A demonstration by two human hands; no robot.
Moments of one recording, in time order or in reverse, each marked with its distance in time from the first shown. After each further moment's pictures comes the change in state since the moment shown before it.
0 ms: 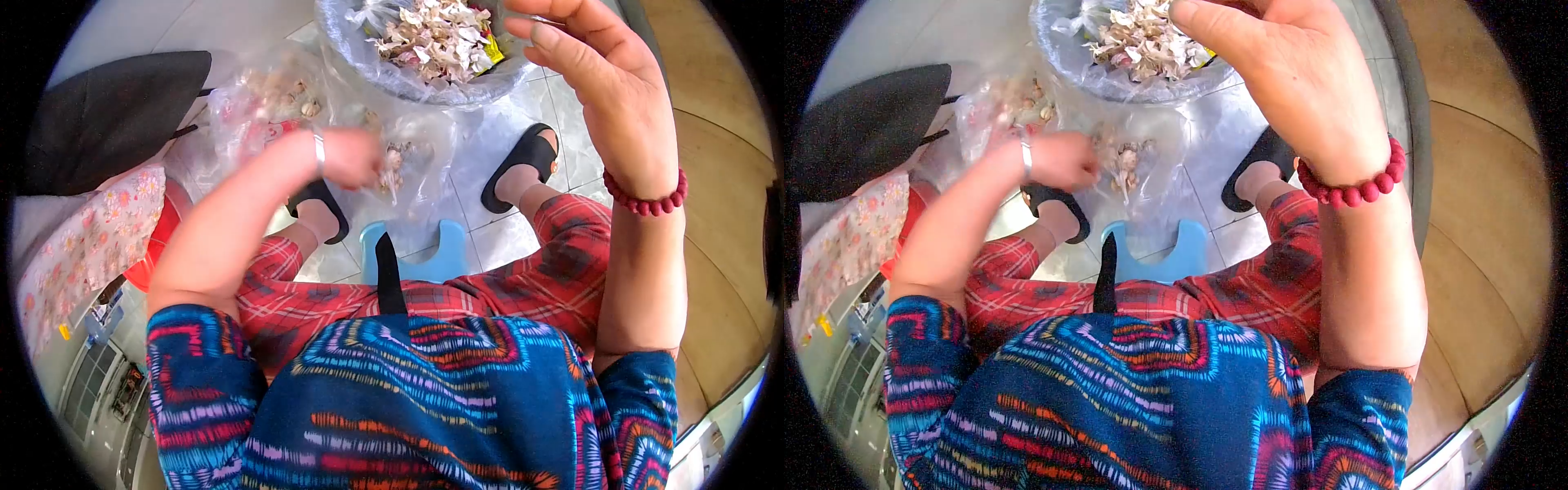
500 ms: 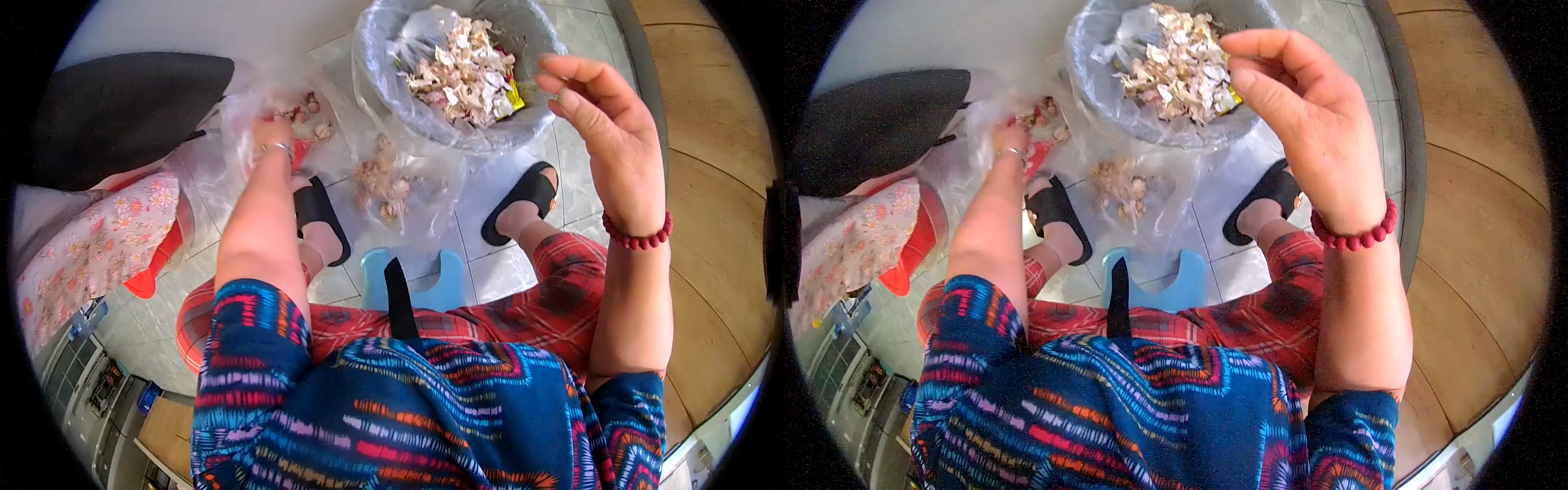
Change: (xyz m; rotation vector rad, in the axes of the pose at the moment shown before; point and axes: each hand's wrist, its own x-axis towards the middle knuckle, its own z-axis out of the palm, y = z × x) left_hand 0.035 -0.277 0.101 -0.544 1.602 -1.020; right_hand 0.014 0.013 0.002 -0.231 0.032 -0.023
